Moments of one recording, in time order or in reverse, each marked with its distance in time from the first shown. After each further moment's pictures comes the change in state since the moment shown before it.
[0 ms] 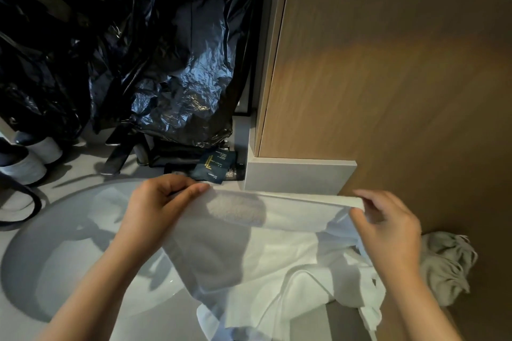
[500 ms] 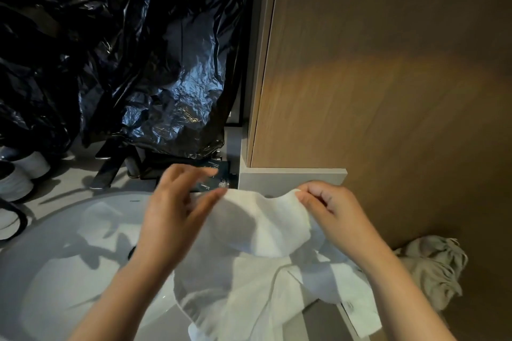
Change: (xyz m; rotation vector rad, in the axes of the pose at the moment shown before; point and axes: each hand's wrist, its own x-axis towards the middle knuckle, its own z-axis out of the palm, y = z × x) left_hand 0.005 0.026 0.024 0.110 0.085 0.210; right_hand 0.035 -0.063 0.008 0.370 -0.565 0.012
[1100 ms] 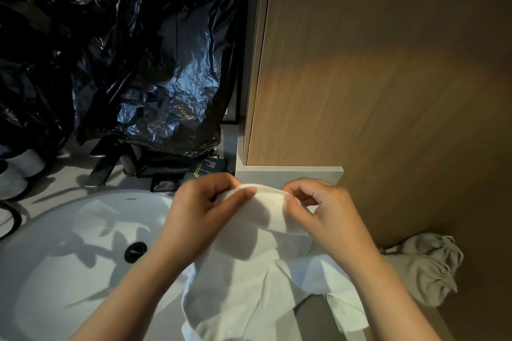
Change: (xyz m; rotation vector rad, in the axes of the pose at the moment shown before) left_hand 0.003 0.026 0.021 -0.258 -0.168 -0.025; right_hand -0.005 -0.012 0.007 -0.163 0.098 -0.100
